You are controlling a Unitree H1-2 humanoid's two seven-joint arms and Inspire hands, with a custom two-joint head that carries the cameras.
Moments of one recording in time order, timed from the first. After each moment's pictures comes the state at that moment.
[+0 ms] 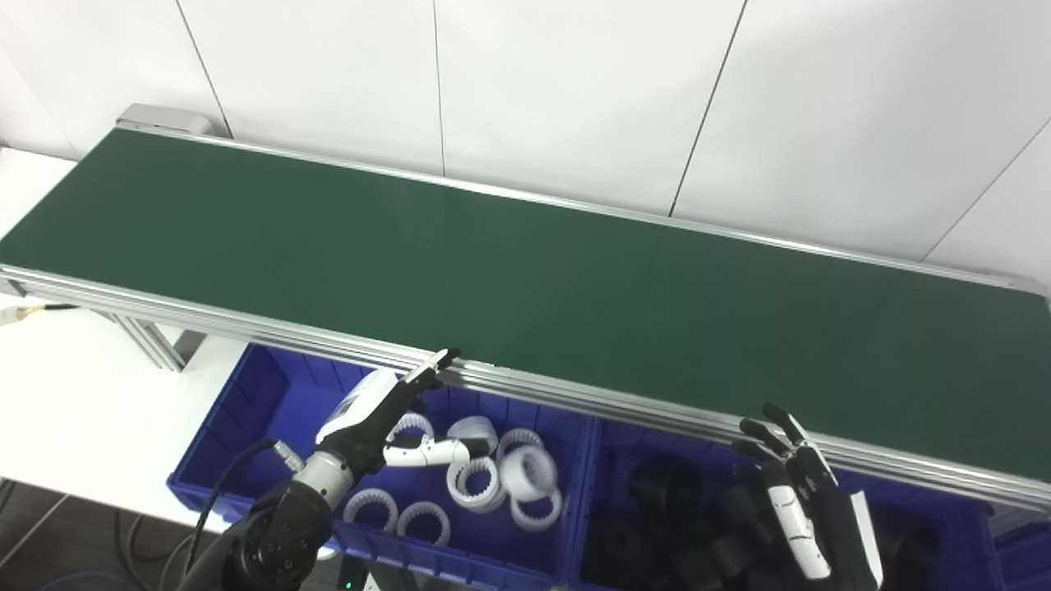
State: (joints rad) left arm 0.22 0.26 -0.12 -0.18 0.48 0.10 -0.14; right arm 0.17 -0.10 0.08 -0.02 0.01 -0.20 0.14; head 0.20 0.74
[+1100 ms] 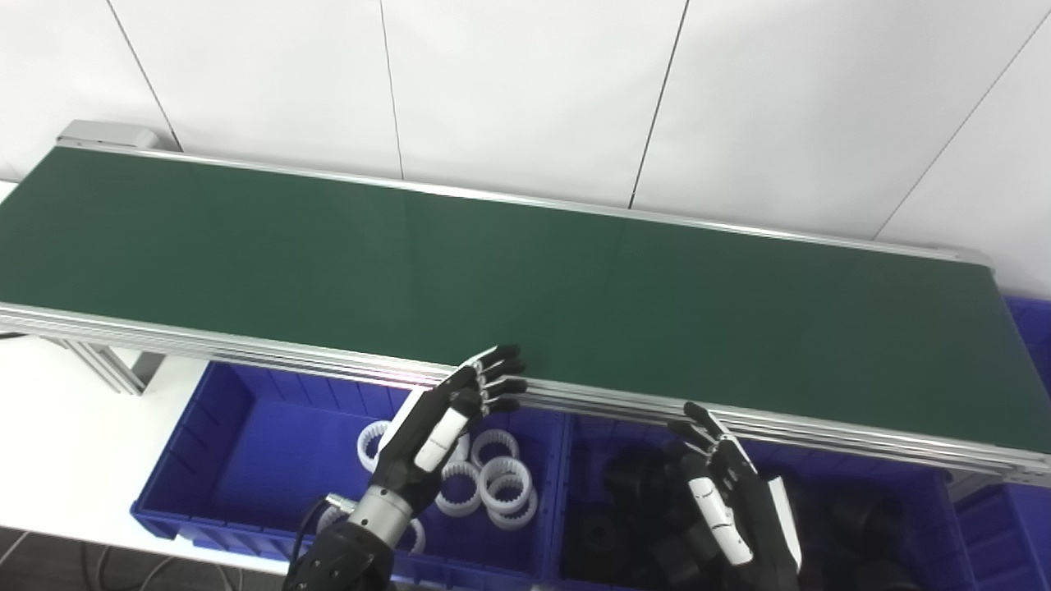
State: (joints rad) left arm 0.20 0.03 -0.10 0.01 -0.16 -0.17 -0.20; right arm 0.19 -0.03 0.14 0.04 -0.09 -0.22 0.10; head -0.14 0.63
